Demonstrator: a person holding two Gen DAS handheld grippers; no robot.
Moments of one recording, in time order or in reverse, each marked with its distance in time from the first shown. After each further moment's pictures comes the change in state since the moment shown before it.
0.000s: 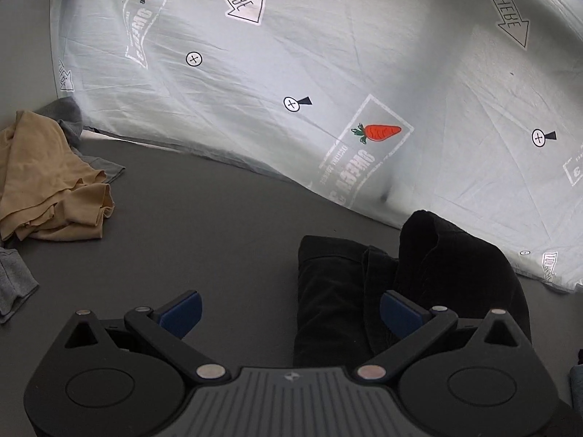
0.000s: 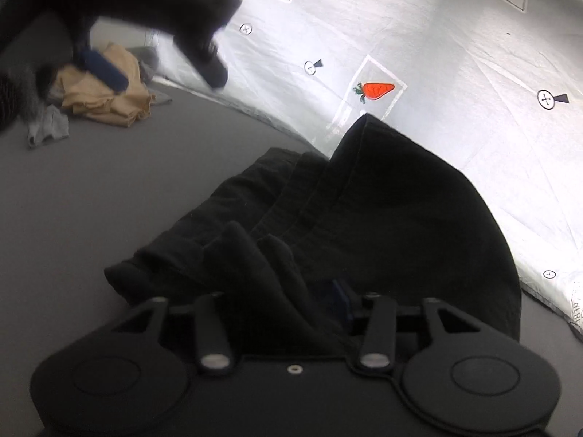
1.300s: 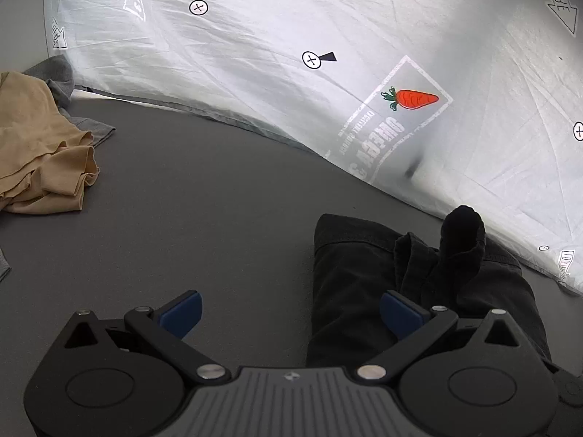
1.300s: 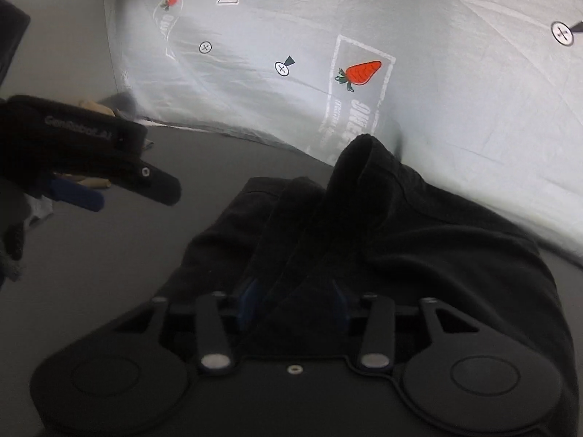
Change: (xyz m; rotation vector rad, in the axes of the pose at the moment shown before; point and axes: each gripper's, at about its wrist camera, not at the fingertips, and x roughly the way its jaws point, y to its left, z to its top) left arm 0.050 0.026 0.008 -0.052 0.092 0.013; right arm 0.052 -0.030 0.012 0.238 0.017 0.126
